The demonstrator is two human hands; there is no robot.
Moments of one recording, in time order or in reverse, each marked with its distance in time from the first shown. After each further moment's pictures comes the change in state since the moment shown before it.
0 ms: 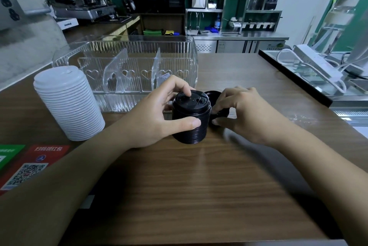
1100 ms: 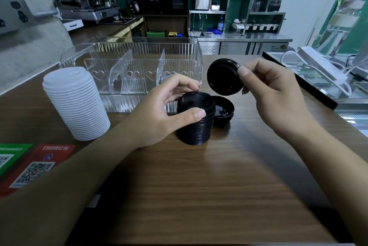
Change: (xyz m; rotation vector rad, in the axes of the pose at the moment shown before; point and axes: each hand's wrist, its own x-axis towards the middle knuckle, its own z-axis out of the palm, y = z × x) left_hand 0.000 0.005 0.002 -0.009 0.132 0.057; right_hand 0.002 -0.020 -0.030 0.664 0.403 0.169
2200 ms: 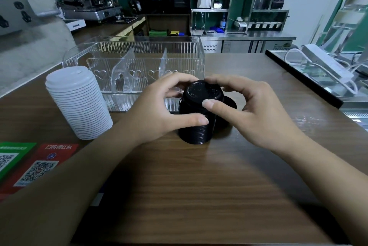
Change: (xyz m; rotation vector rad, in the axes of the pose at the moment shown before) left_hand 0.004 -0.001 -0.005 0.142 0.047 0.041; right_hand -0.020 -0.014 0.027 -0.186 -0.178 -0.158
